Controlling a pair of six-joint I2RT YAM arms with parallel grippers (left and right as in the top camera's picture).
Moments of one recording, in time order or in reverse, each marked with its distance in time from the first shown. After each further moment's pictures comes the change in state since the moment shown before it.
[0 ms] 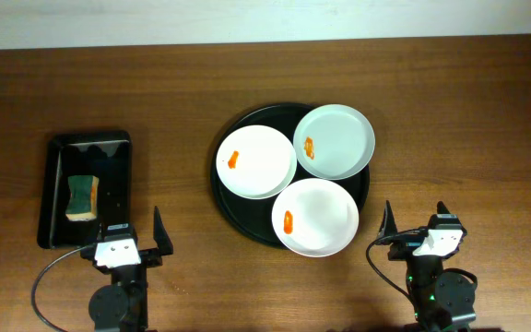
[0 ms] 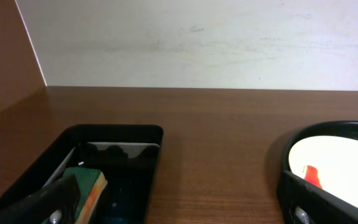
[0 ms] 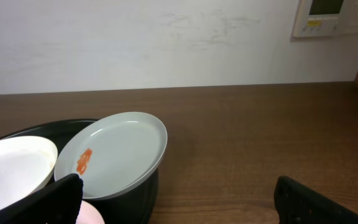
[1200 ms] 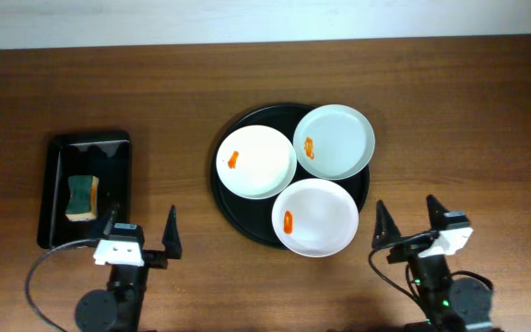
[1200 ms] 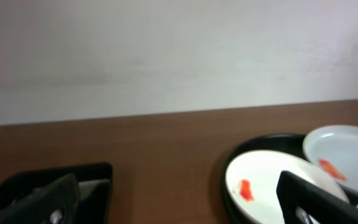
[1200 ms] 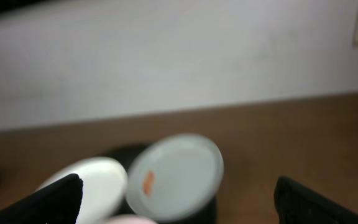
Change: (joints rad) left arm 0.000 0.056 0.149 -0.032 0.237 -0.001; right arm -0.036 0.034 0.132 -0.016 -0.224 0.149
